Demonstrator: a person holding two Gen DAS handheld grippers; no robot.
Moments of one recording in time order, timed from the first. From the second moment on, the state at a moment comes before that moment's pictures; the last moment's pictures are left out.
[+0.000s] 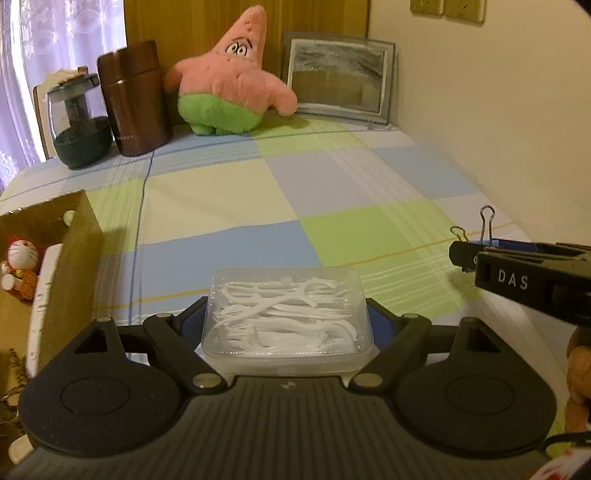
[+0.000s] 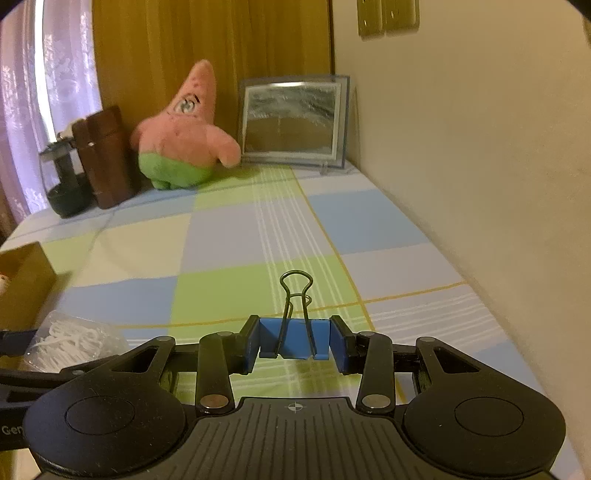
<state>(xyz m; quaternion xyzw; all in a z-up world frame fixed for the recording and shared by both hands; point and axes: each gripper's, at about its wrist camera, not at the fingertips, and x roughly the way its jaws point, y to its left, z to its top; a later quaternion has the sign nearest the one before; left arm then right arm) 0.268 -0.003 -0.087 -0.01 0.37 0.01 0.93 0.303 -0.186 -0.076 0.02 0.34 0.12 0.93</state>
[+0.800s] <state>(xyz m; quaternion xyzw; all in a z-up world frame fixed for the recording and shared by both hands) 0.113 0.004 -0.012 -0.01 0.35 0.00 0.94 0.137 -0.185 0.005 0.04 0.32 0.15 0.93</state>
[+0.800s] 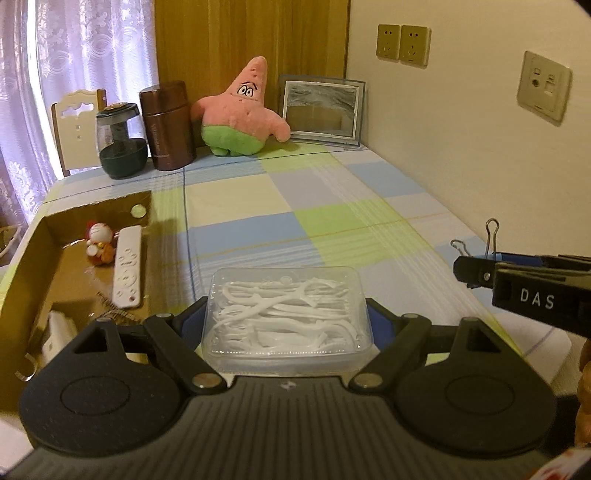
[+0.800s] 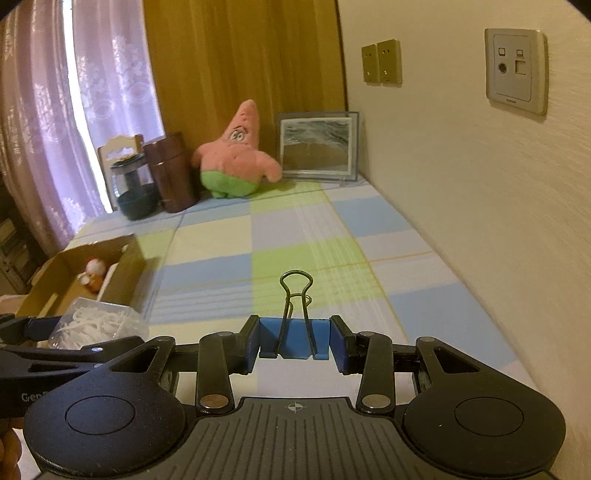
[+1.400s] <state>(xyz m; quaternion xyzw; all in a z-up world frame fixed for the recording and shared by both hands) 0.034 0.039 0.010 -0.01 0.33 0.04 0.94 0.080 -0.145 0.027 0.02 0.31 0.21 0.93</state>
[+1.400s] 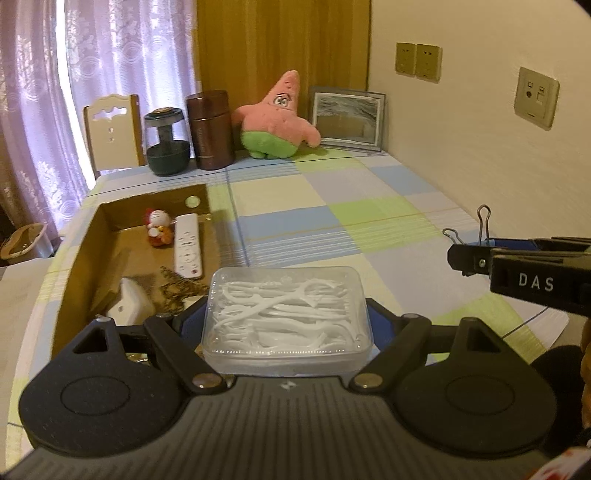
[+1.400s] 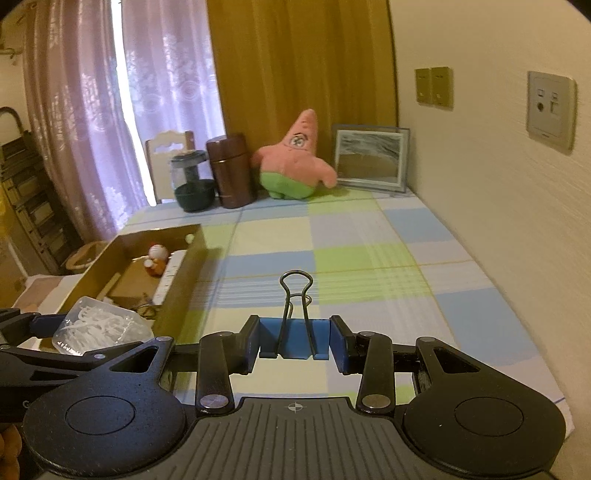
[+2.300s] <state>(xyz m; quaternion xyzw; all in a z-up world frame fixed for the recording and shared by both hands) 0.011 0.131 0.013 -0.01 0.35 0.11 0.93 0.075 -0.049 0.022 -0.03 0.31 0.31 0.90</state>
